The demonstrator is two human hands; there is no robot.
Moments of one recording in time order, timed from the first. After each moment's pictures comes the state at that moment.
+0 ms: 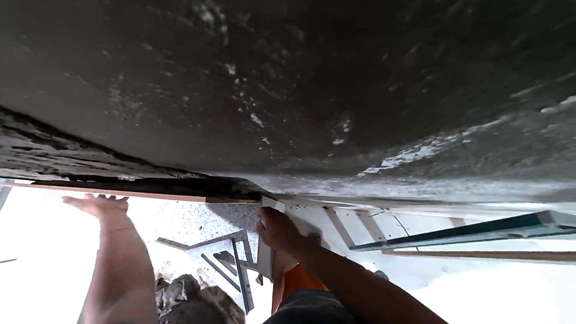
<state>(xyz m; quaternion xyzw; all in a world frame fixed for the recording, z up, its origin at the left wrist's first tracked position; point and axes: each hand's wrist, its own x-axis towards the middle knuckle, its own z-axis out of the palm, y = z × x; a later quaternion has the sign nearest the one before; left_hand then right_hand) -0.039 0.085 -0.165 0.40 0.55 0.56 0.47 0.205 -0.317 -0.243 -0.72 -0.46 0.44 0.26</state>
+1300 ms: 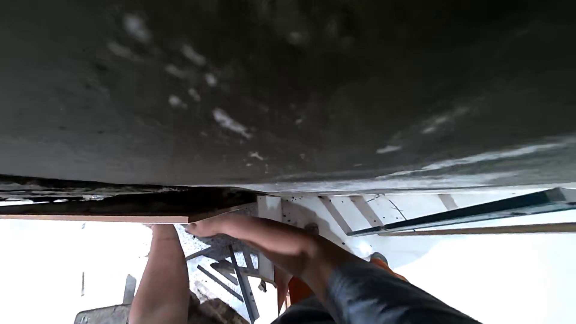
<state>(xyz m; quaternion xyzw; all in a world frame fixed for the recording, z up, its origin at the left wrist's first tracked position) 0.033 -0.007 -0.267 0.46 0.55 0.56 0.41 0.134 -0.147 -0.271 -0.50 -0.65 0.48 0.32</state>
